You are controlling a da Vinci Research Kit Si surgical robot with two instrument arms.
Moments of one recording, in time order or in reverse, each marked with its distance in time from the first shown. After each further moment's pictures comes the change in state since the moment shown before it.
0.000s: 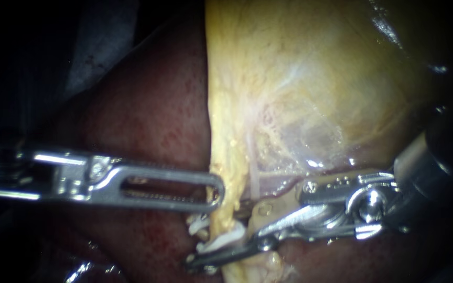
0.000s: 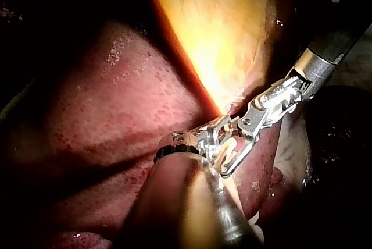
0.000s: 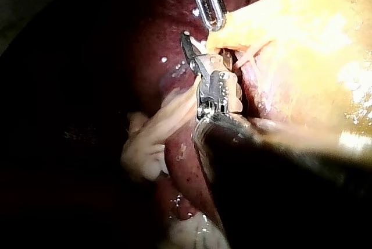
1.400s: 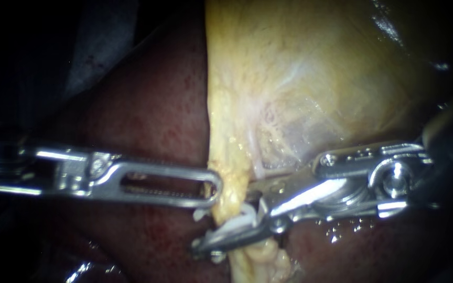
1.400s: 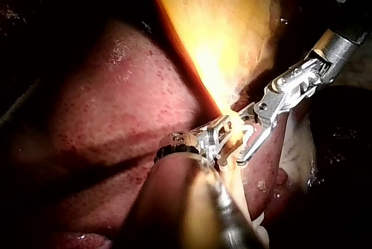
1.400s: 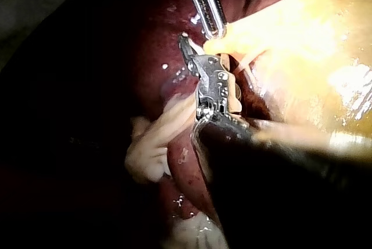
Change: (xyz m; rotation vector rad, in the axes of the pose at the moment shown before) right arm 0.004 -0.001 -0.003 -0.021 0.030 0.030; left arm 0.000 0.001 0.000 0.001 0.001 0.003
